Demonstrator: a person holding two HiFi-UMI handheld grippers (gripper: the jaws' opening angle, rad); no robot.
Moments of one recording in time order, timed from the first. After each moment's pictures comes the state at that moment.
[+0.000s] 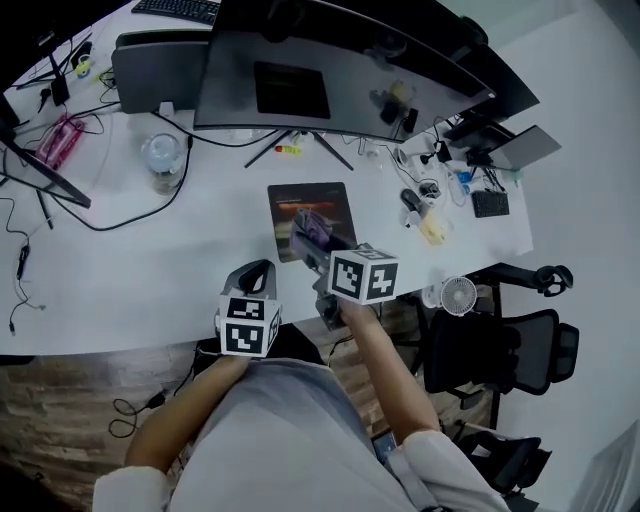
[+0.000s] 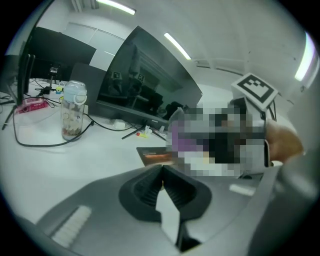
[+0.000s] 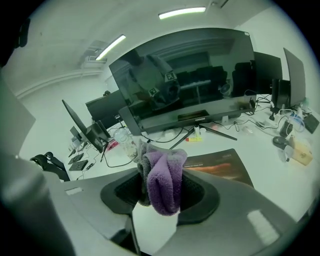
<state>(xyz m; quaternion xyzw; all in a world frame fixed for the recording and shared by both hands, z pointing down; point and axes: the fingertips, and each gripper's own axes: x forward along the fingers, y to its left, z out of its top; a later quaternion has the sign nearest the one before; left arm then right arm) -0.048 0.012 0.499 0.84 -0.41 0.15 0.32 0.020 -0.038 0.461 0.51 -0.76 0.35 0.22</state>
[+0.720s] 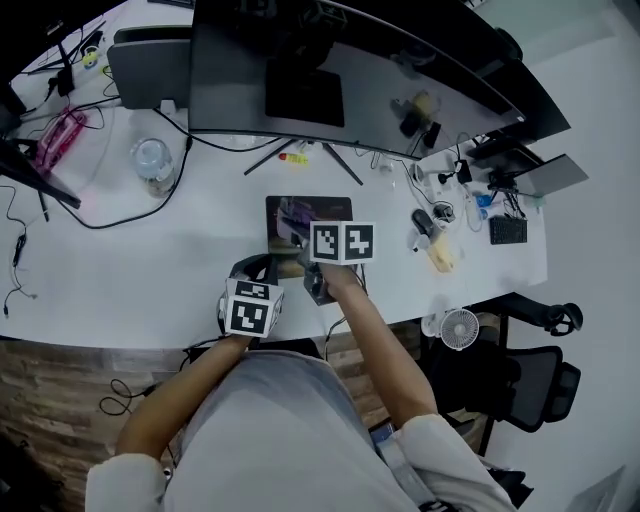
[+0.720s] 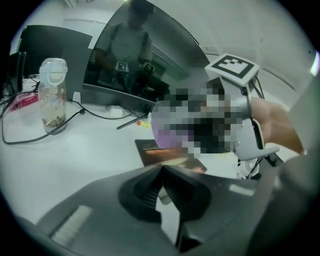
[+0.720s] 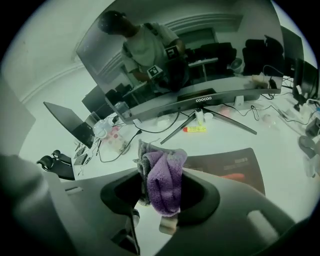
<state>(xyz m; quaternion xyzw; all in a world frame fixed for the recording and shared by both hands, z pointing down) 0.006 -0.044 0.557 0.81 -0.42 0.21 0.34 0.040 -0.123 0.535 0.43 -0.75 0.42 0.28</state>
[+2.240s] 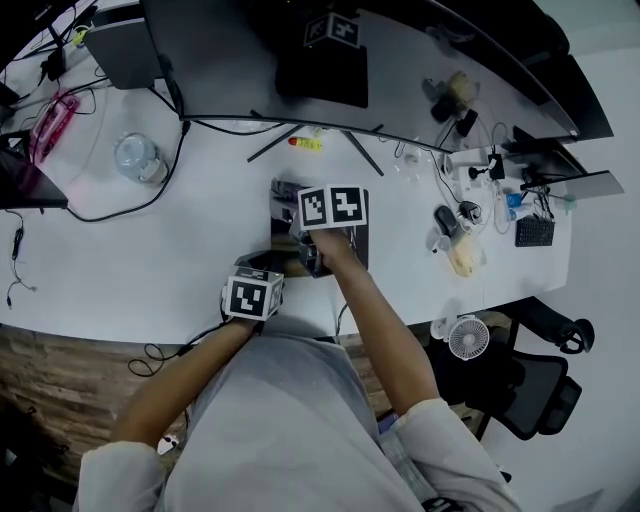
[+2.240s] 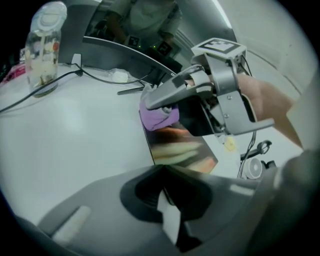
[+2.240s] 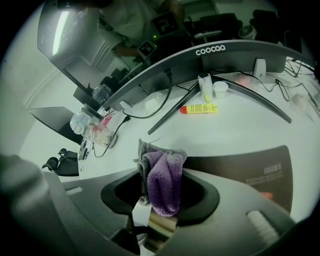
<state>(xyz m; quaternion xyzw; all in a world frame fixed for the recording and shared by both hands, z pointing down) 0.025 -0.061 0.634 0.75 -0.40 0.26 0.45 0.028 -0.174 0.618 0.35 -0.72 0.49 0.33</state>
